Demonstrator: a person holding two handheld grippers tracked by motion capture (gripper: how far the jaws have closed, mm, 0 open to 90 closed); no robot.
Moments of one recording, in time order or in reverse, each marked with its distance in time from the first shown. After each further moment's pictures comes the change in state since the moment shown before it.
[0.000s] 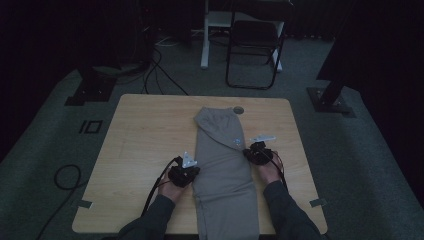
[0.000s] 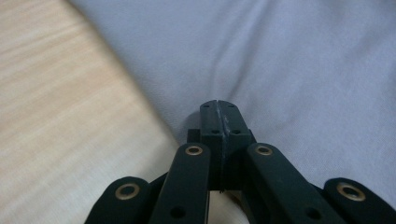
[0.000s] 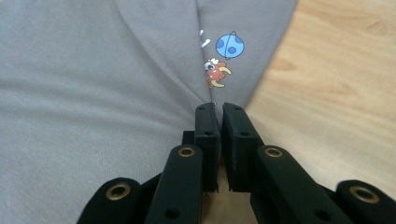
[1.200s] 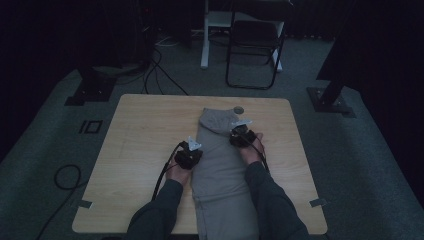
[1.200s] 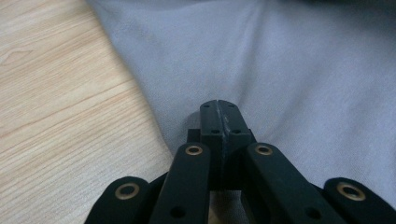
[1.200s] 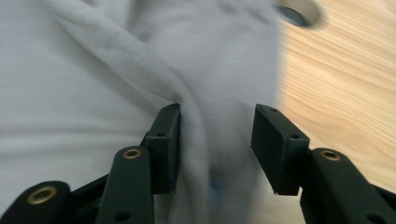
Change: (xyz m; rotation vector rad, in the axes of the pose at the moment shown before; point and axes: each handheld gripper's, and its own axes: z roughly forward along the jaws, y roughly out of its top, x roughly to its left) left arm 0.032 0.036 0.043 -0.036 0.099 -0.048; right arm 0.011 0.064 0.059 0.005 -0.241 -0.064
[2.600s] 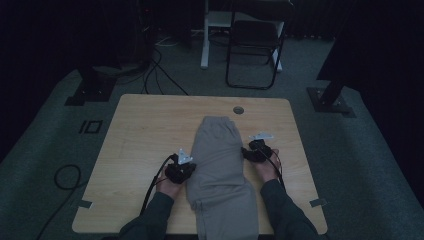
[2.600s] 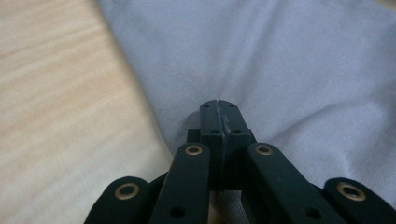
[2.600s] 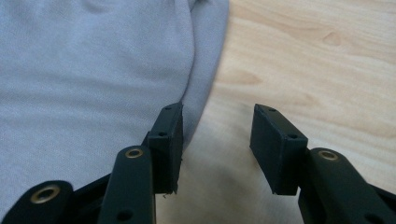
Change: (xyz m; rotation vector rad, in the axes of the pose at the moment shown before) left arm -0.013 -0.039 -0.045 0.018 -0.069 -0.006; right arm -0.019 -0.060 -0.046 -0.022 0.111 0.100
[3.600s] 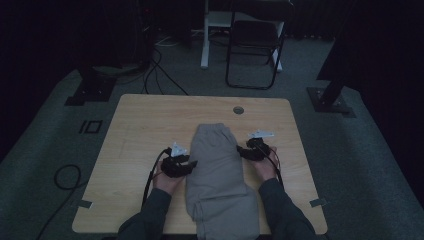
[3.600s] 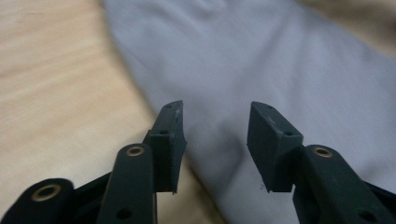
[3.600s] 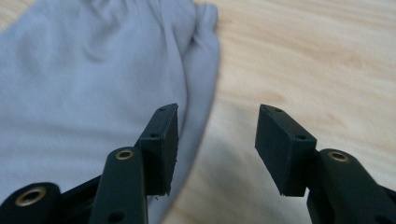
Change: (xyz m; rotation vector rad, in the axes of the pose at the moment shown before) left arm 0.022 0.015 -0.008 -0.059 -0.029 -0.091; right arm 0.007 0.012 -0.009 -0.057 0.096 0.001
